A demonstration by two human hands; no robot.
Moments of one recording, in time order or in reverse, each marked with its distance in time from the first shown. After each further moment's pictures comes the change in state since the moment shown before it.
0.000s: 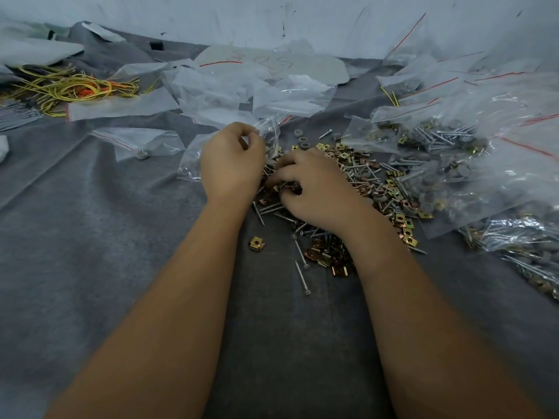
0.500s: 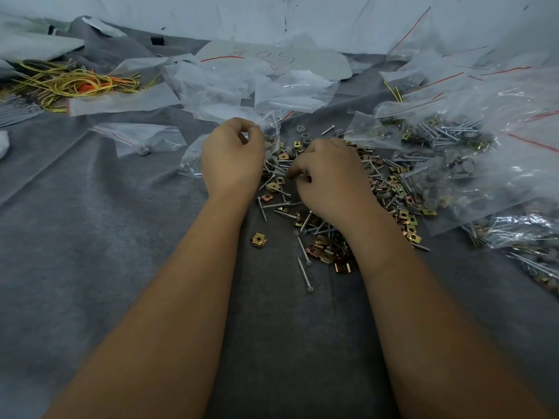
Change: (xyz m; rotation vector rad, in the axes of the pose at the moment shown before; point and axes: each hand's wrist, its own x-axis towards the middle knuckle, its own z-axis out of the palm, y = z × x) left_hand 0.000 0.000 -0.001 -0.033 -0.003 -0.038; right_hand -0.001 0.003 -0.001 -0.217 0.129 0.132
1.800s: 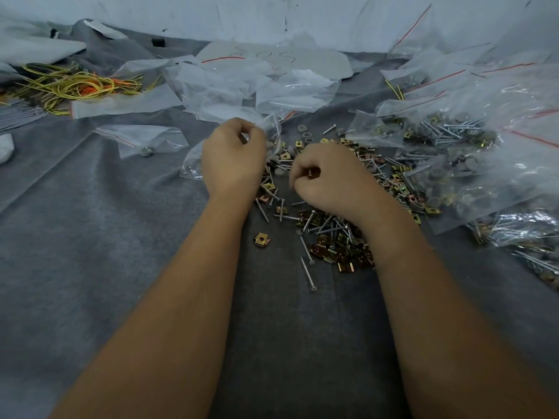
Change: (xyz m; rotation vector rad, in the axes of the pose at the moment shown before) left_hand -0.001 -0.001 -0.002 -0.021 0.009 -0.001; right_hand -0.003 -0.002 -0.017 0.461 -0.128 -0.004
